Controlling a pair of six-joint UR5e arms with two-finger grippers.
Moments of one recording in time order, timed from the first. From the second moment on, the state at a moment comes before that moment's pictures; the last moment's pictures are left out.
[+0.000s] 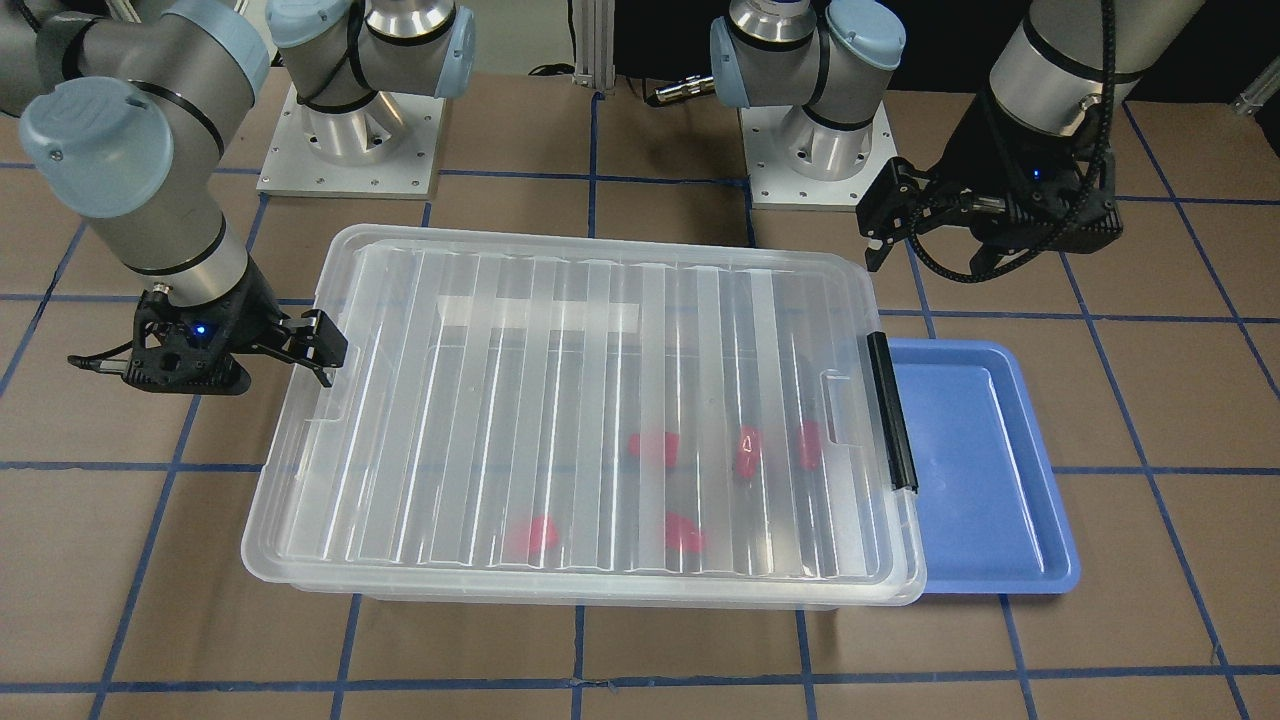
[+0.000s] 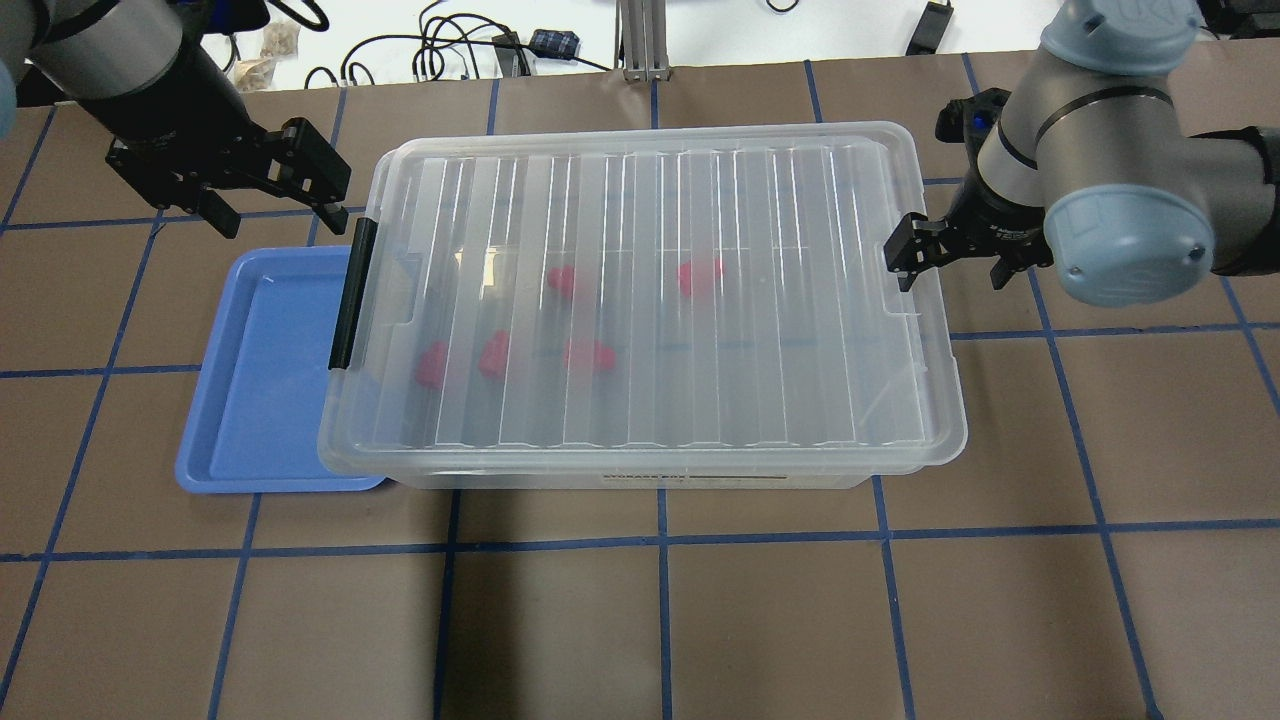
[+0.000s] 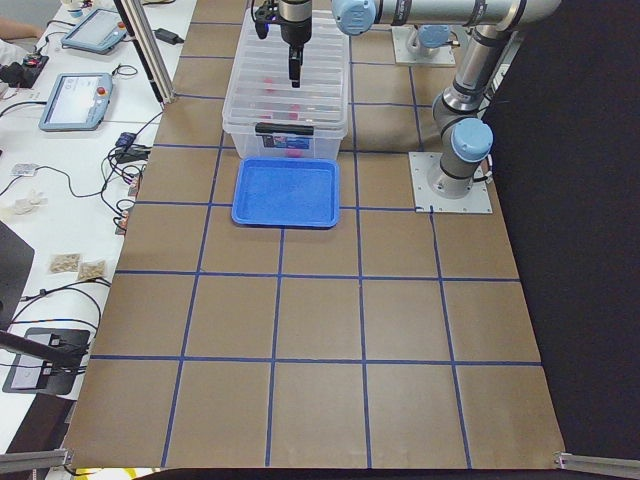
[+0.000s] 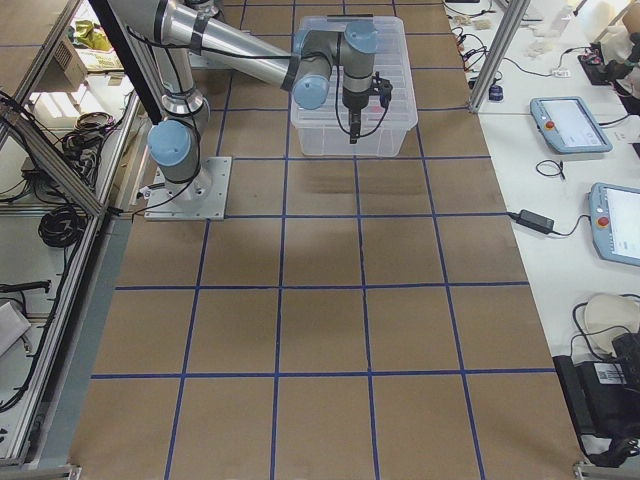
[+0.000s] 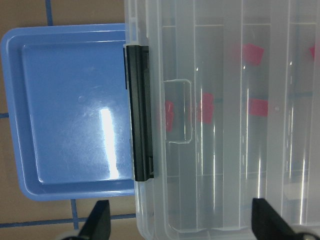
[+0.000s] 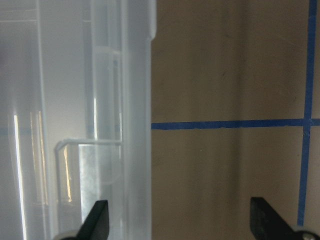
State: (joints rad) left arm -1.46 -1.58 -1.53 -1.60 1.53 0.16; right arm 1.45 -1.46 1.84 -1.98 -1.57 -0.10
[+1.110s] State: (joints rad) left arm -1.44 -1.59 -1.54 -1.60 1.57 0.15; right arm 1.31 -1.46 1.85 -1.99 -1.57 -0.29
